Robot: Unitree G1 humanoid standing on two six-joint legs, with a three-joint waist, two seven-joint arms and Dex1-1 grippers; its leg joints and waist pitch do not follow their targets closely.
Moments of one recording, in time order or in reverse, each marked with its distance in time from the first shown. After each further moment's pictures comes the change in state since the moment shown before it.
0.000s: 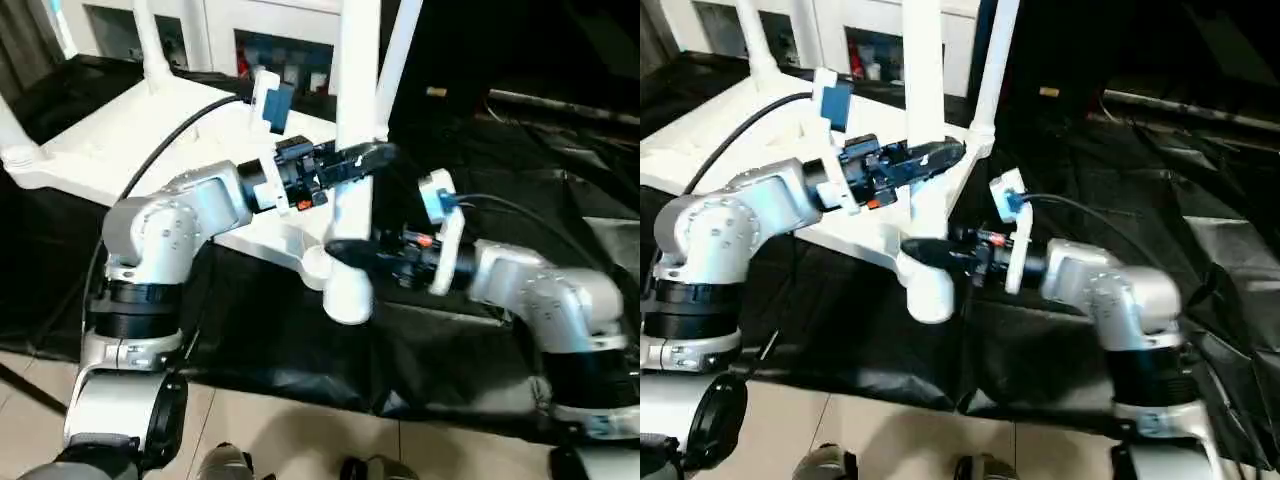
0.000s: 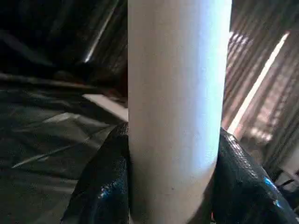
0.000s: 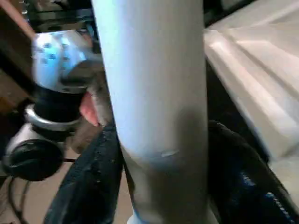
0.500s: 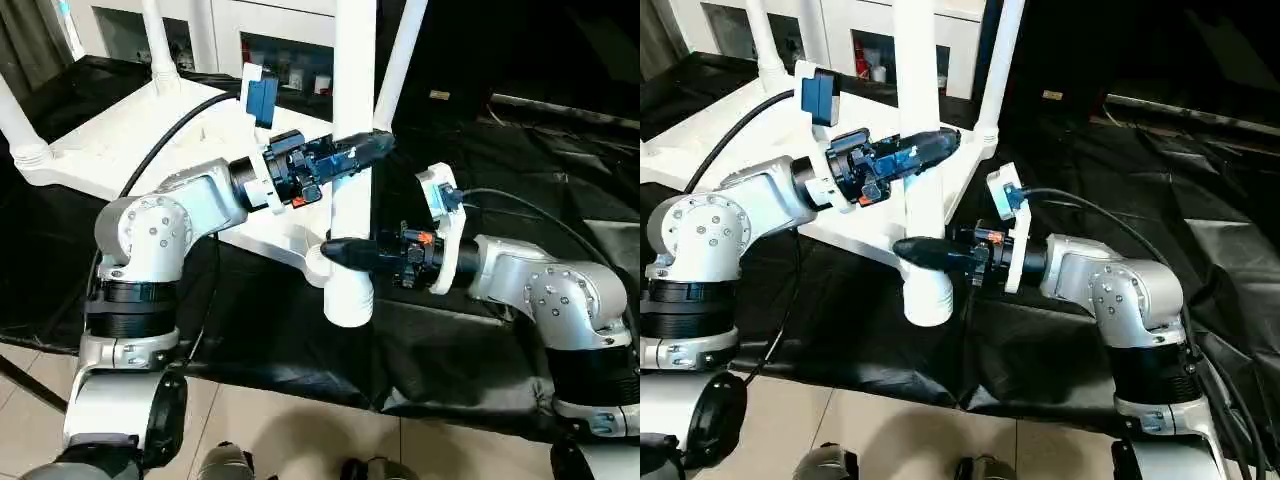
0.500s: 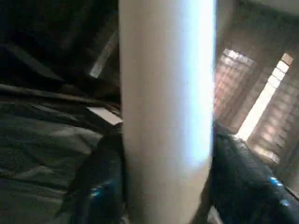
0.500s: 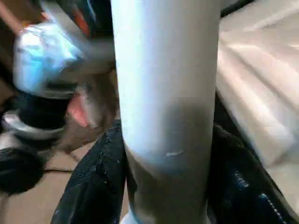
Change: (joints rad) left arm -0.031 -0.049 0.033 0.047 0.043 -0.073 0.127; right arm -0.007 0.031 0.007 0.007 -0.039 -0.029 -0.085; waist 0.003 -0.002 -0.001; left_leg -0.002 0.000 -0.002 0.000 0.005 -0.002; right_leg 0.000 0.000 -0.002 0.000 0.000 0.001
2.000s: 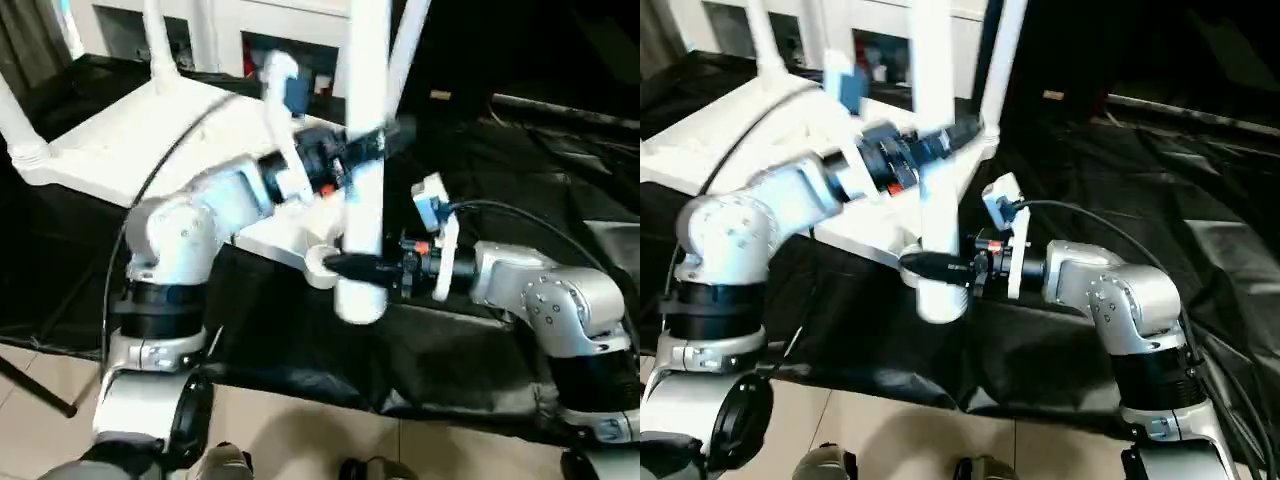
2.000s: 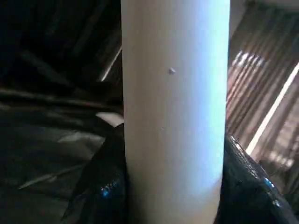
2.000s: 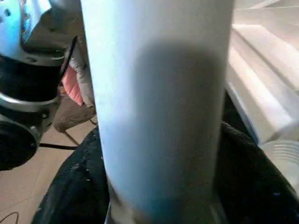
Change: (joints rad) left arm 0.005 -0.053 0.004 -0.074 -0.042 0.042 0.052; right arm 0.024 -0.073 0.074 -0.025 -0.022 -0.037 0.091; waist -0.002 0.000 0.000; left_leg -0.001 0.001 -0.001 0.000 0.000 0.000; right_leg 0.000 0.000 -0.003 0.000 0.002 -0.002
